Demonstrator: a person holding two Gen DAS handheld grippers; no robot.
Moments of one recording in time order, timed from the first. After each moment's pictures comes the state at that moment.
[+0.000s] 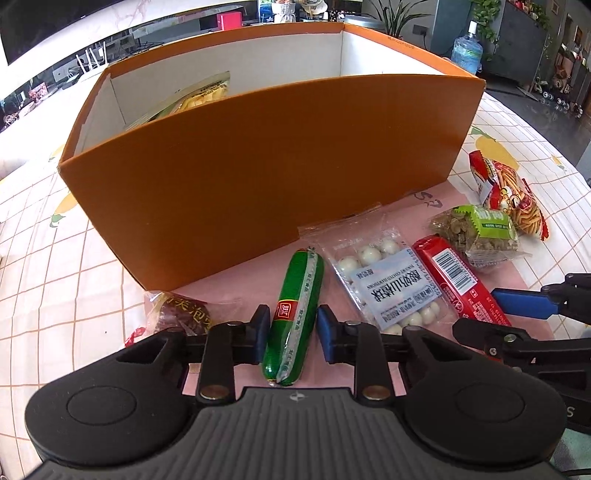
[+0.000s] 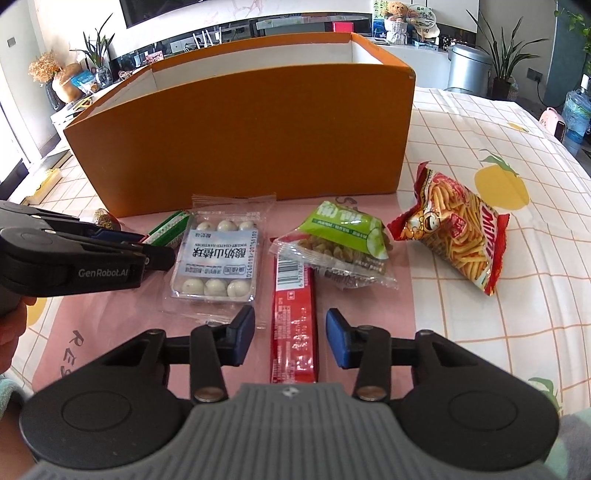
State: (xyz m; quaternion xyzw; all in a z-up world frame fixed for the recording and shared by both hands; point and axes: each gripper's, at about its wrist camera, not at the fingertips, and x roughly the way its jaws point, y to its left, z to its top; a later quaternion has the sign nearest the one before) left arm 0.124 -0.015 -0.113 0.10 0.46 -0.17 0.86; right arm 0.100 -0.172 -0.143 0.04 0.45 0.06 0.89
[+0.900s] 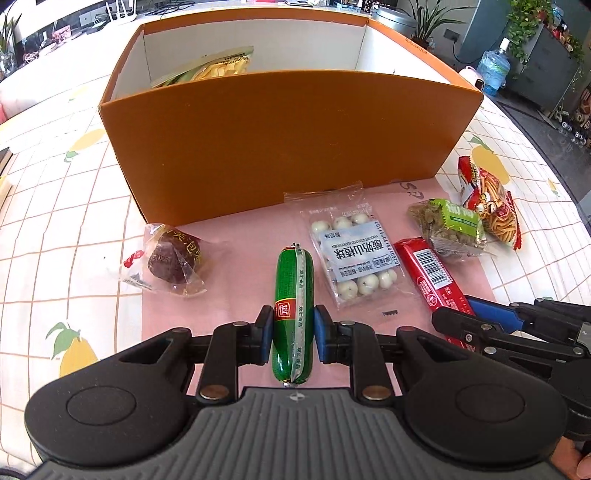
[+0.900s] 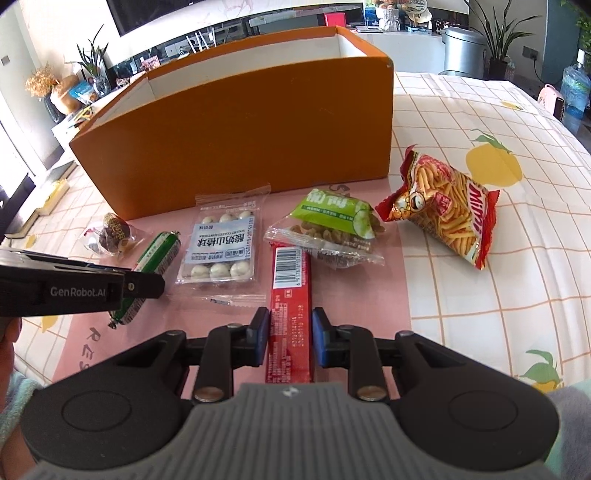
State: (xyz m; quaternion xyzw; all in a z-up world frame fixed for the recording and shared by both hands) left arm 0.095 -0.012 -0.092 0.02 0.51 -0.14 0.85; right arm 0.085 -0.187 -0.133 0.08 0.45 0.07 0.88
